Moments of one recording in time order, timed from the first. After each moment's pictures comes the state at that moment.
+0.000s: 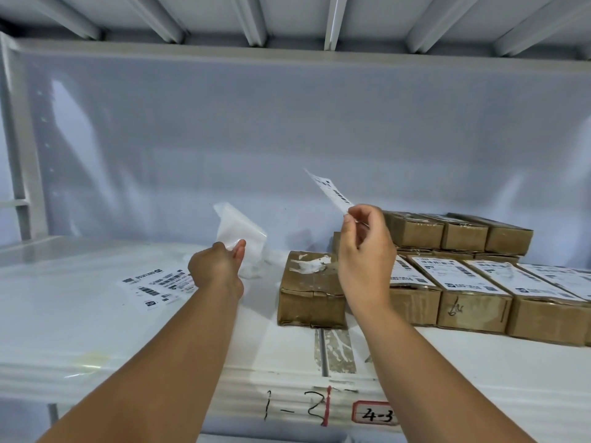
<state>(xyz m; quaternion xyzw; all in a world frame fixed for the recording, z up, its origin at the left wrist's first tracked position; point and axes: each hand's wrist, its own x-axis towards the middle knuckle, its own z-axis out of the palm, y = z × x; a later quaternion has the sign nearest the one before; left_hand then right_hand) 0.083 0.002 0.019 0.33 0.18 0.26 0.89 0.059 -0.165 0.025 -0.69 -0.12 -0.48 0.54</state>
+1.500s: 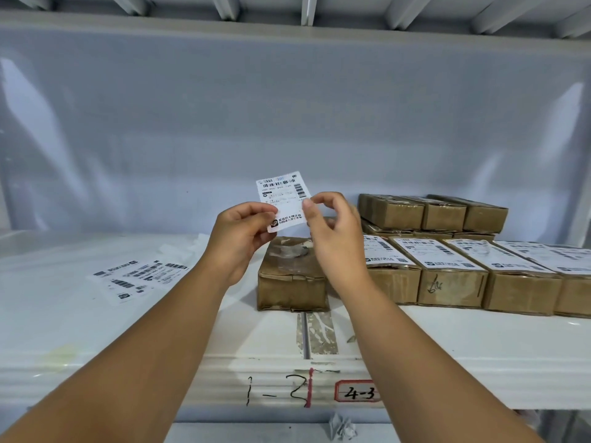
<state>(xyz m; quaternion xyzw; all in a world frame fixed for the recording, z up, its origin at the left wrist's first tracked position) 0.067 -0.028 0.033 0.59 -0.15 0.15 0.78 0.062 -0.164 0.024 -0.72 -0.15 -0.34 0.58</state>
